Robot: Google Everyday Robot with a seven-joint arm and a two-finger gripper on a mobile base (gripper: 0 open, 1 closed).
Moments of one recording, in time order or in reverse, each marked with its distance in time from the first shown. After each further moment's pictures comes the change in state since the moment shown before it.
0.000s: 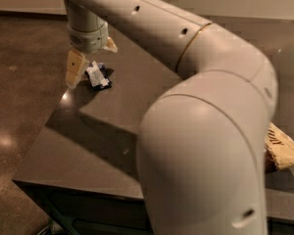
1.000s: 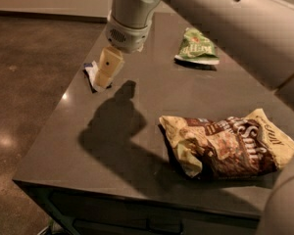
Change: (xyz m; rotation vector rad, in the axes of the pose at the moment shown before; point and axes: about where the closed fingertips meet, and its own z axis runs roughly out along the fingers) arm 0.096 0.000 -0.063 -0.065 -0.147 -0.073
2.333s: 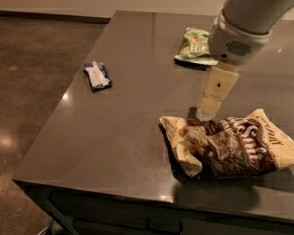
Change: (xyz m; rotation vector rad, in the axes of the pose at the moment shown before) arm 0.194 0.007 -0.107 0.049 0.087 -0.243
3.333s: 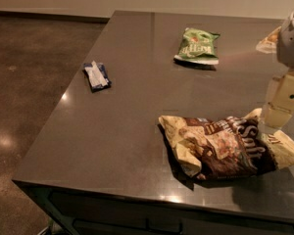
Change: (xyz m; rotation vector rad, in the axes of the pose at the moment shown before) arm 0.085 0.015 -0.046 0.070 0.006 -0.004
